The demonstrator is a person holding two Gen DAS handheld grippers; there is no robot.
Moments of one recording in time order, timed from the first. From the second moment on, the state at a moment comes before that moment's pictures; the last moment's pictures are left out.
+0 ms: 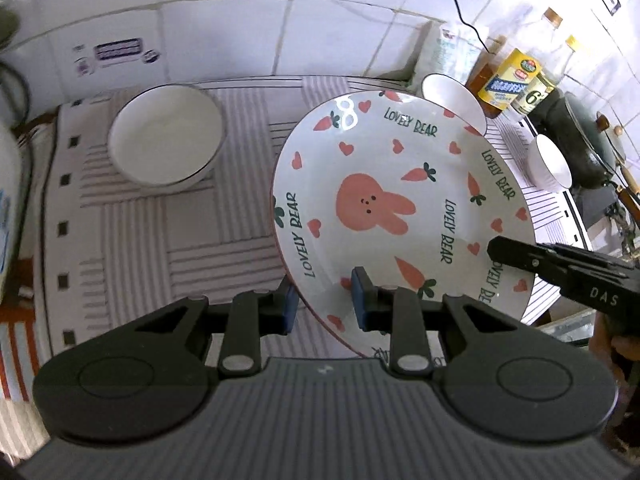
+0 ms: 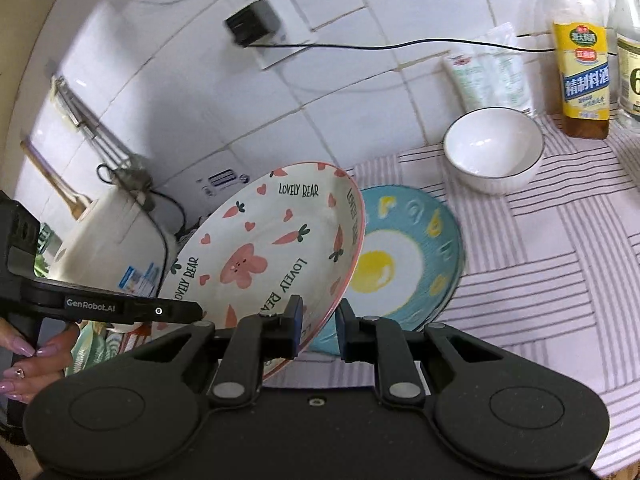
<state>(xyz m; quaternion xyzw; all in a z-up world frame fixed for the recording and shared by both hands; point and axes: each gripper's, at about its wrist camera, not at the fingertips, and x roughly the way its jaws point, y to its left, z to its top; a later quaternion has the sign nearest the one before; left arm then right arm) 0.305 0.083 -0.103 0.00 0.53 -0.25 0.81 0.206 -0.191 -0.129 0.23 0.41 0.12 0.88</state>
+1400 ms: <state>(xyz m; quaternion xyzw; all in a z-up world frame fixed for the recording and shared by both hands) 0.376 0.019 -0.173 0.04 0.63 -0.18 0.75 0.280 -0.166 -0.170 0.09 0.53 -0.01 0.84</state>
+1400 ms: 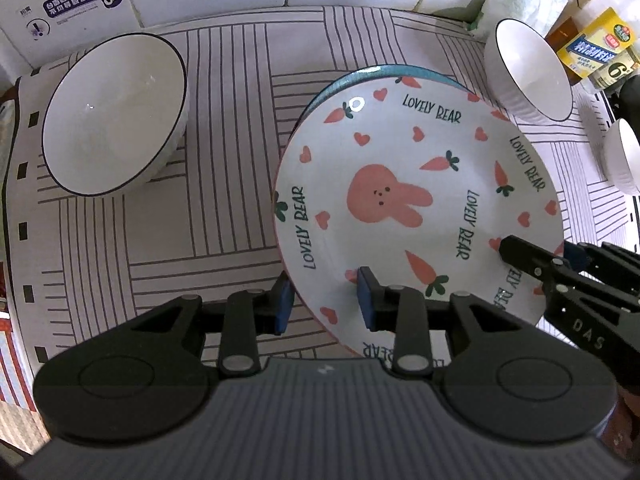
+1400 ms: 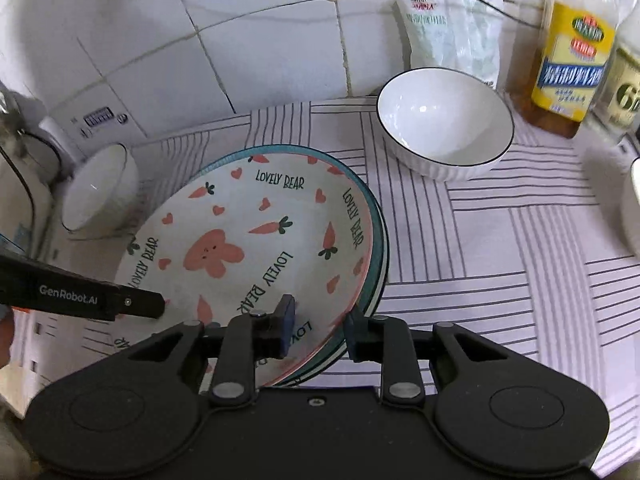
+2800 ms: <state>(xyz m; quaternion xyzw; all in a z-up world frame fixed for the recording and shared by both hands) 0.232 0.024 -0.026 0.13 0.53 -0.28 0.79 0.125 -0.170 -0.048 0.04 0.37 -0.06 0.93</state>
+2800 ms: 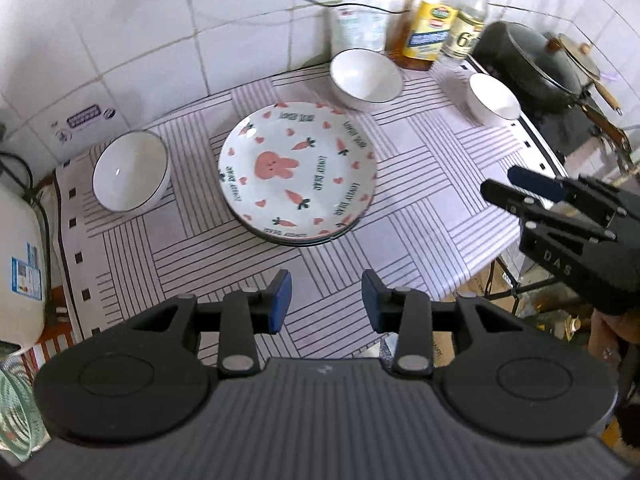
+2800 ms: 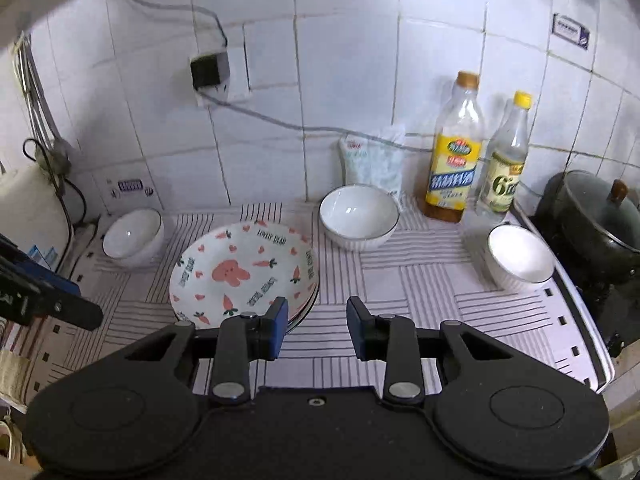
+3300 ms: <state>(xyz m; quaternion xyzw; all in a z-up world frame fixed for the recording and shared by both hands) 0.209 -0.059 -0.016 0.15 0.52 -0.30 0.79 0.084 -0.255 -0.030 0.04 0.33 -0.04 0.94</state>
